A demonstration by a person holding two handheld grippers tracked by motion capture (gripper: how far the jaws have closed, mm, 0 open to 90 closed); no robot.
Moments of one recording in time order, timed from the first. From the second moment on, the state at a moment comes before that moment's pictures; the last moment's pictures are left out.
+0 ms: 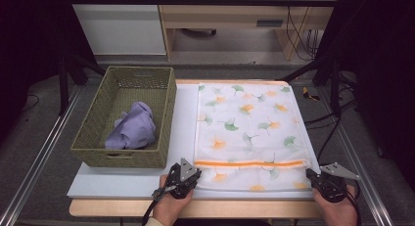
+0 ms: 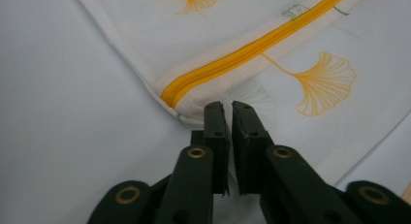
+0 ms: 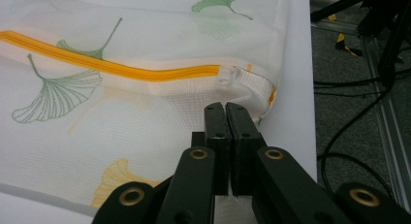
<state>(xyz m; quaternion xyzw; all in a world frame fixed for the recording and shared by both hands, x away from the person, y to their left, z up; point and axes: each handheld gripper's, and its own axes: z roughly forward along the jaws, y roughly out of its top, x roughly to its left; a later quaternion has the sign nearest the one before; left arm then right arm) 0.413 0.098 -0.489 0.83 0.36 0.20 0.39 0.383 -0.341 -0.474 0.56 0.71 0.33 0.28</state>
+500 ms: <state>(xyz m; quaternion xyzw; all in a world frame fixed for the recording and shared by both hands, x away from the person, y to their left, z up) 0.399 0.119 -0.476 0.82 0.37 0.21 0.39 0.390 -0.323 -0.474 0.54 0.73 0.33 0.27</state>
